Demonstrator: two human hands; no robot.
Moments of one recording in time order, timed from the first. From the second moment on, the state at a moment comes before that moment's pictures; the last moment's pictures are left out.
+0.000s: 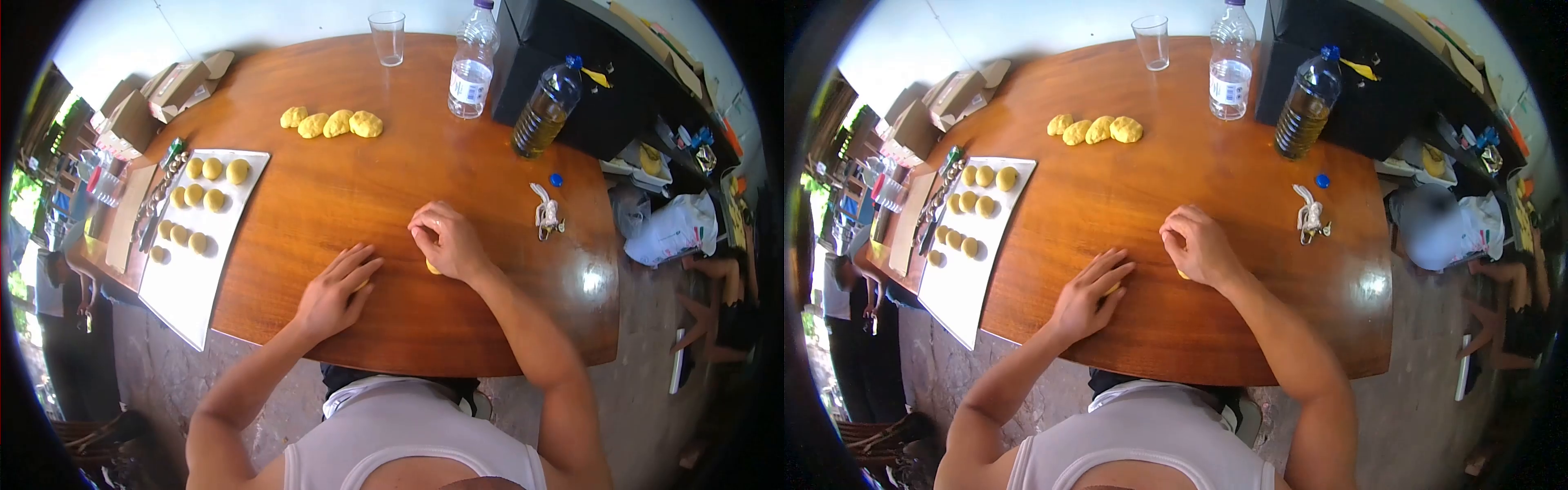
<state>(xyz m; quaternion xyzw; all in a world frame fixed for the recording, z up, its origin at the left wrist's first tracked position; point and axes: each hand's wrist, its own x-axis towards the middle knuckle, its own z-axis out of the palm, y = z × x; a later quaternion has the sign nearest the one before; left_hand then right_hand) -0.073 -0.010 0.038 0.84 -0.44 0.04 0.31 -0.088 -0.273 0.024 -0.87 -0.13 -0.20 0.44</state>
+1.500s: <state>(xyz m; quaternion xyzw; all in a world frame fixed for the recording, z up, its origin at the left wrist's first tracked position) -0.052 -0.031 0.032 0.83 -0.46 0.03 0.31 -0.084 -0.272 0.026 -0.87 -0.14 -0.21 0.42</state>
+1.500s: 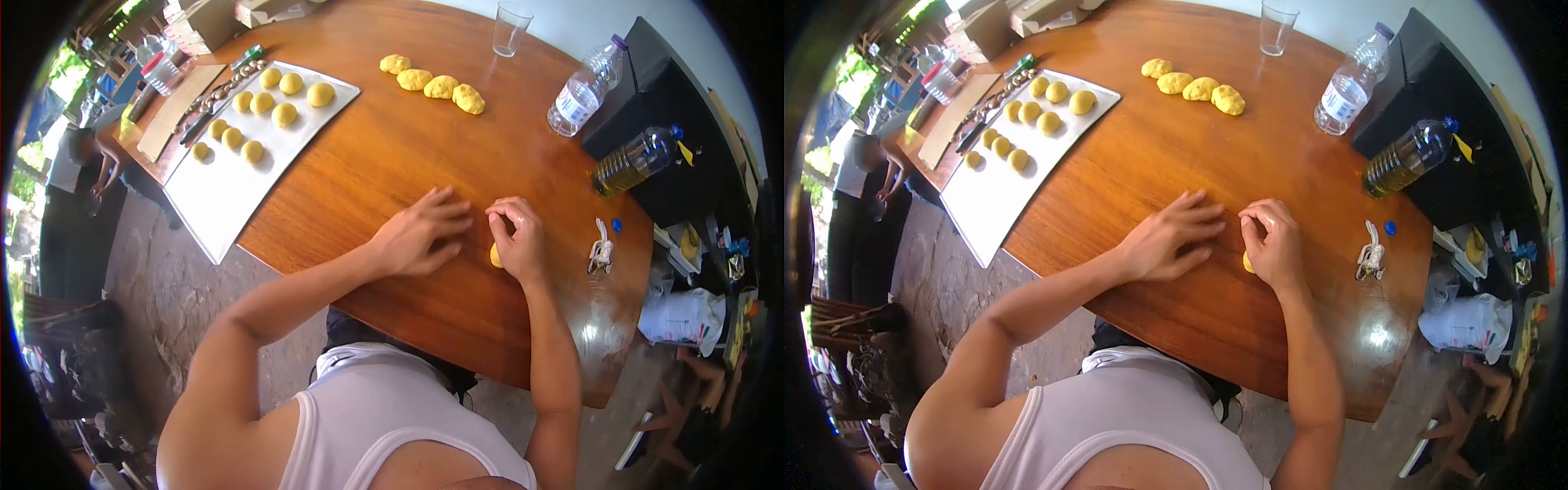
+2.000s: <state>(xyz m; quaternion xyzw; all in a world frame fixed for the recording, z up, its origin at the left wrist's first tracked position) 0.004 -0.071 0.014 0.88 -0.36 0.15 0.28 -0.079 -0.274 0.024 -0.88 -0.16 -0.22 0.39</state>
